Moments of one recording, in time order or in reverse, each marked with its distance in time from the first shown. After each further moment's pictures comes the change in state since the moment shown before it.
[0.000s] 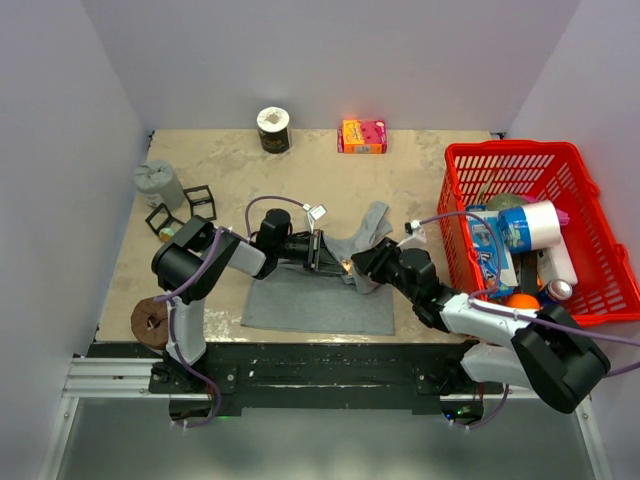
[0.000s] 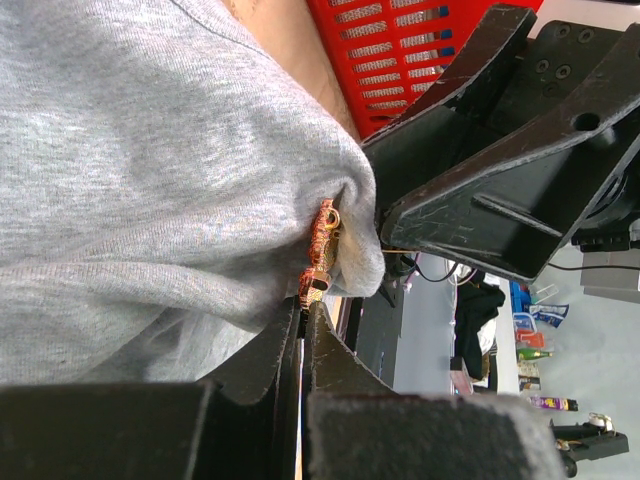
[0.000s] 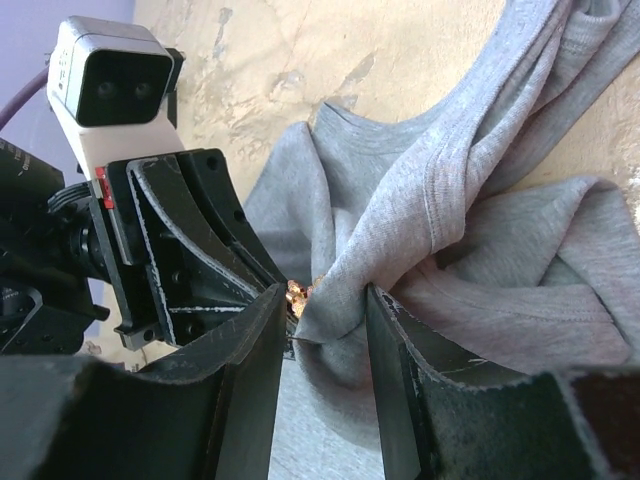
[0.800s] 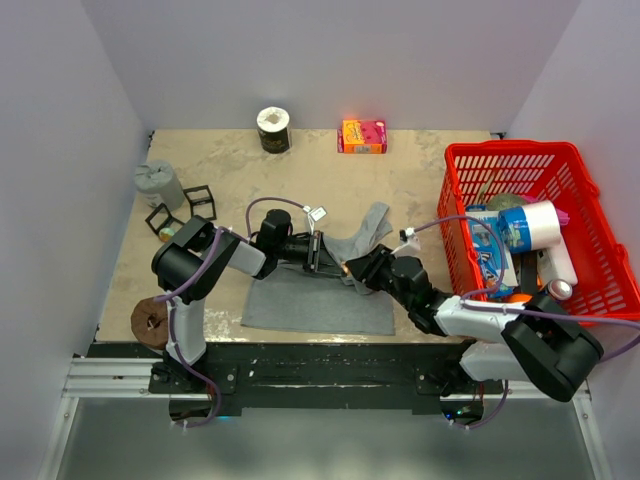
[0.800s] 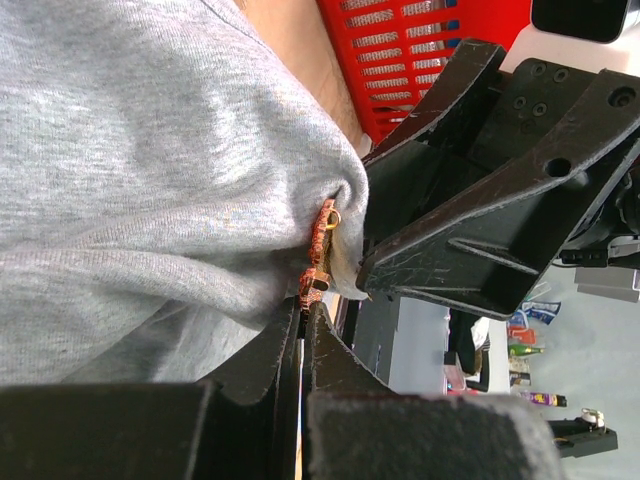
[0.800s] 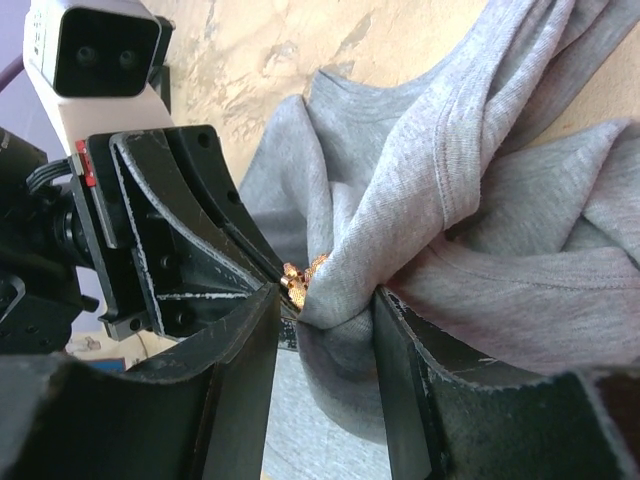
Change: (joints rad) left arm 0.000 0.000 0.000 -0.029 0.009 0.000; right arm 0.080 0.066 -0.034 0.080 0.063 0.067
